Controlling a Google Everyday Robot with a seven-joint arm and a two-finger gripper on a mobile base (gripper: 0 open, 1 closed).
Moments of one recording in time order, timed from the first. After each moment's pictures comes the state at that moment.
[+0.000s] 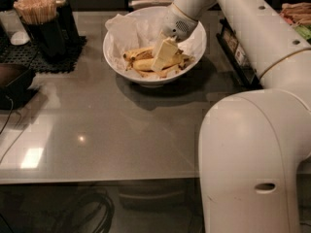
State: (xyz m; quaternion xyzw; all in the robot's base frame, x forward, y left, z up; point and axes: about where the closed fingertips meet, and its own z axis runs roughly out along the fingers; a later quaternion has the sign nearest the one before) arm 0.674 -0.010 0.875 -0.67 0.70 0.19 0.16
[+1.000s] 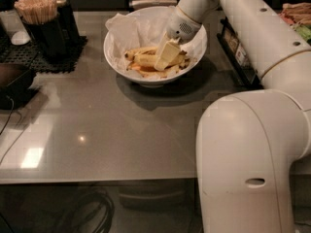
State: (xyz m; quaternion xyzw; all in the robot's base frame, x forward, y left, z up) arm 0.681 -0.023 0.865 -0.66 0.71 0.20 0.15
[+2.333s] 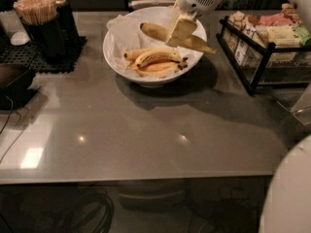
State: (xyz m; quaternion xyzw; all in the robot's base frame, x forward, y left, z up) arm 0.620 -0.044 0.970 -0.69 0.69 0.08 0.21
